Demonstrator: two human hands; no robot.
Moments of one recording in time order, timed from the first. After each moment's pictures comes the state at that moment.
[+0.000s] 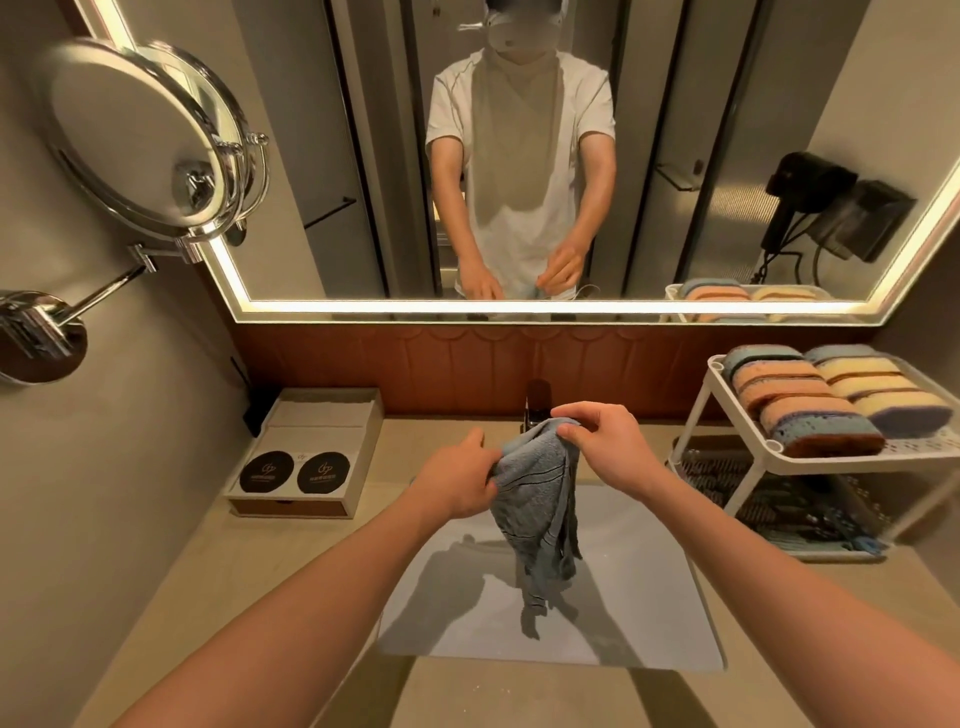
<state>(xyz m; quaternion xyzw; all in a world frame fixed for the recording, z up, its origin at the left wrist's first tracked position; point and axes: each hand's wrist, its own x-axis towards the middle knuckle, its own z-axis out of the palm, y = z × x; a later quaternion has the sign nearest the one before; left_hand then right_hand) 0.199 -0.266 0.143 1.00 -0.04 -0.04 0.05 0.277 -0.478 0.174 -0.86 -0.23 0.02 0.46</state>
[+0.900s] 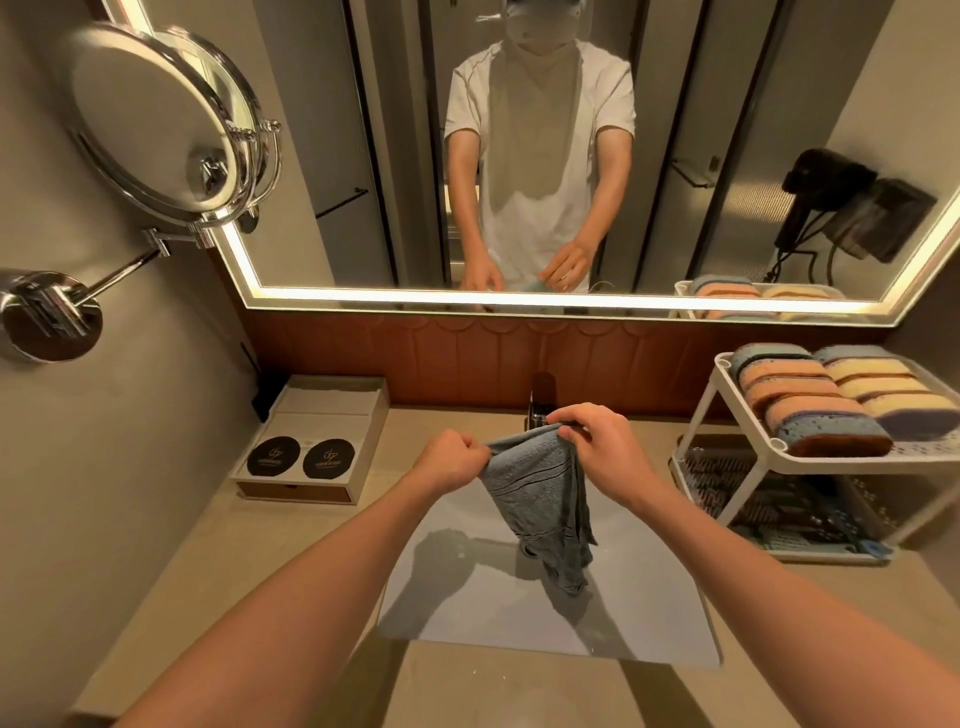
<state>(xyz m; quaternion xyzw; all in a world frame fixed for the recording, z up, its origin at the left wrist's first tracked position) 0.201 -0.259 0.134 0.87 0.24 -0.06 0.43 0.263 -0.478 0.167 -0.88 -0.30 -0.03 0.37</state>
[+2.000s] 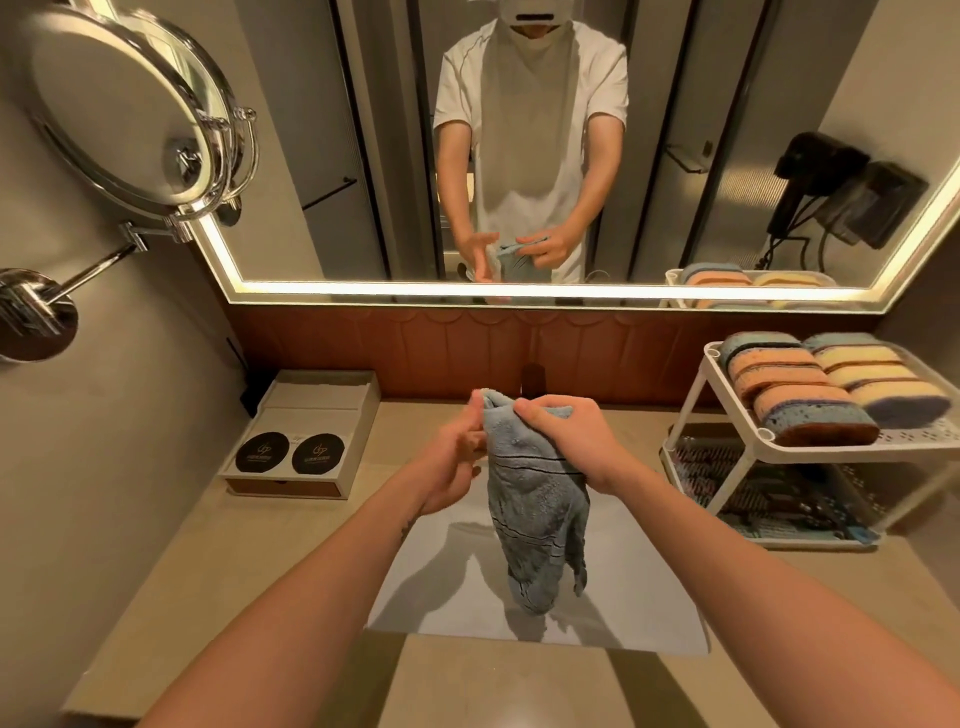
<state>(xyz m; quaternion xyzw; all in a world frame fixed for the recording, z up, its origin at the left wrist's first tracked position) 0.199 -0.283 0.137 0.60 0.15 -0.09 0.78 0.254 -0.460 0.185 -0.74 -0.19 0.18 0.62</state>
